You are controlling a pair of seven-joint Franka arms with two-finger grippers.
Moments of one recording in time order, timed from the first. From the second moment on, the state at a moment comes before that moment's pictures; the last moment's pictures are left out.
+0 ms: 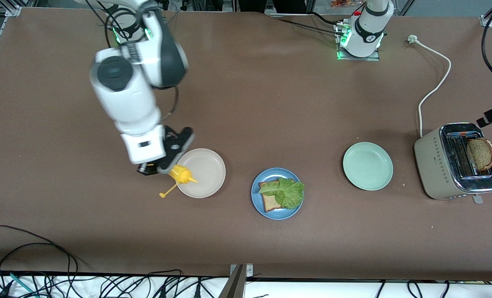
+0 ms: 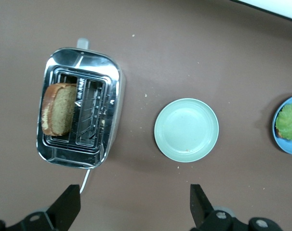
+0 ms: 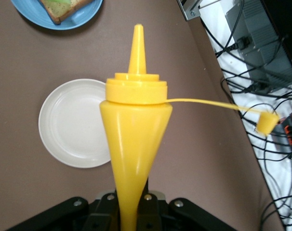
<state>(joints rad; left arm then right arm) 0.23 0.14 0.00 -1.46 -0.07 1.58 -0.04 0.80 0.49 -0.50 -1.37 0.16 2.03 -0.81</state>
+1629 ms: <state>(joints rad) 0.37 0.44 0.00 -1.48 0.06 1.78 0.17 0.02 0.79 -0.47 -1.63 1.26 1.24 -2.41</state>
